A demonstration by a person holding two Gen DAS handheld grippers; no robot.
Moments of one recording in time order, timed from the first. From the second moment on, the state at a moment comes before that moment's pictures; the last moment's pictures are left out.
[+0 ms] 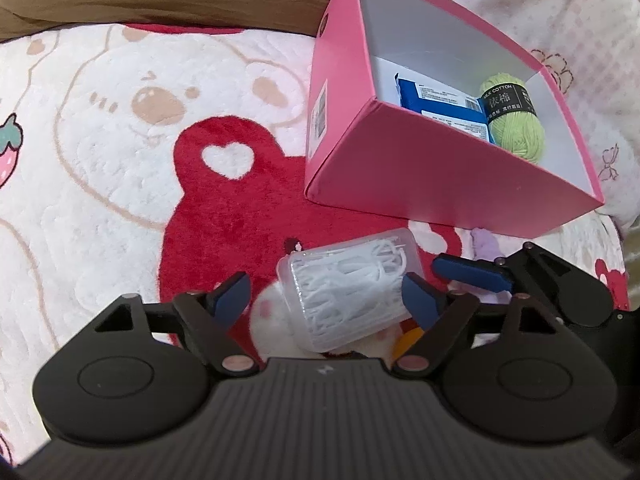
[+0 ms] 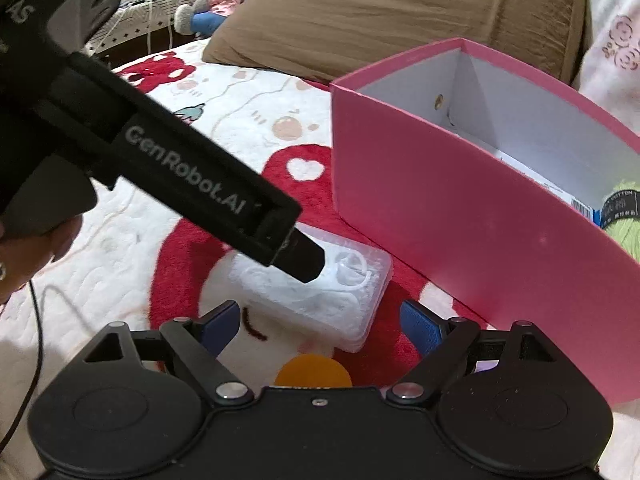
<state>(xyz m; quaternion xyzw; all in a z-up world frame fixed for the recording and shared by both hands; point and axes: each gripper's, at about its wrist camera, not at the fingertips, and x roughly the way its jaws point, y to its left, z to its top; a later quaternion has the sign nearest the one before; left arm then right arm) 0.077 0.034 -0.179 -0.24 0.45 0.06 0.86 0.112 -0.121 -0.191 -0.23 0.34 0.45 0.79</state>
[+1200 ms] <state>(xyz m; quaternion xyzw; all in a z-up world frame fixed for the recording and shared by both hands) 0.084 0.047 -0.200 -0.31 0.45 0.06 0.84 0.119 -0.110 -0.212 -0.18 0.38 0.45 0.79</state>
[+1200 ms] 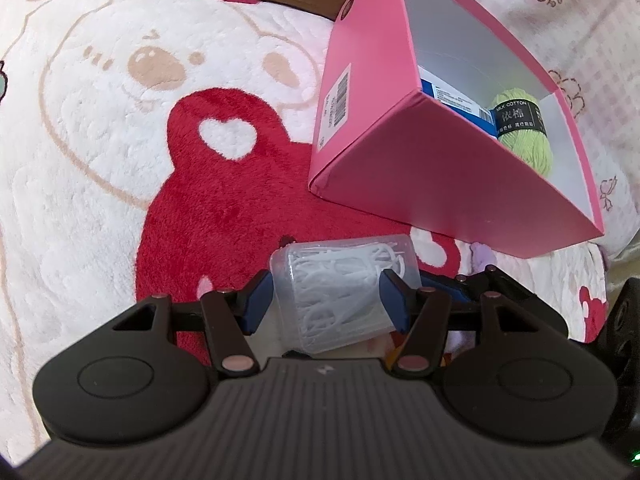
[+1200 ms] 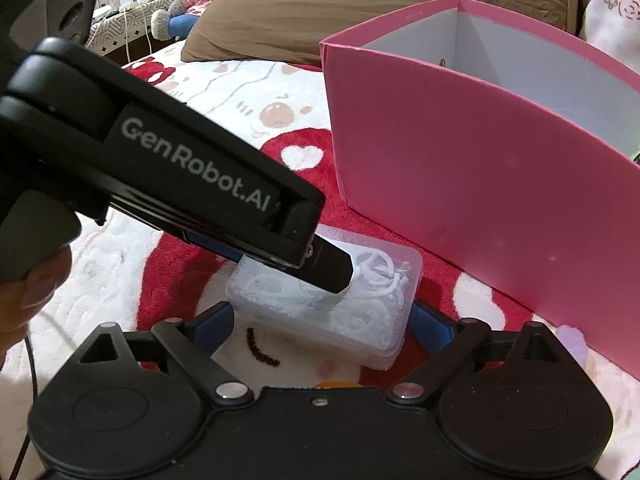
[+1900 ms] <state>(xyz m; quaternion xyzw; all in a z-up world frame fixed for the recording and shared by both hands) 0.080 0.041 -0.193 -0.31 0.44 0.05 0.84 0.103 -0.128 -0.198 -0.20 0.36 0.44 0.80</state>
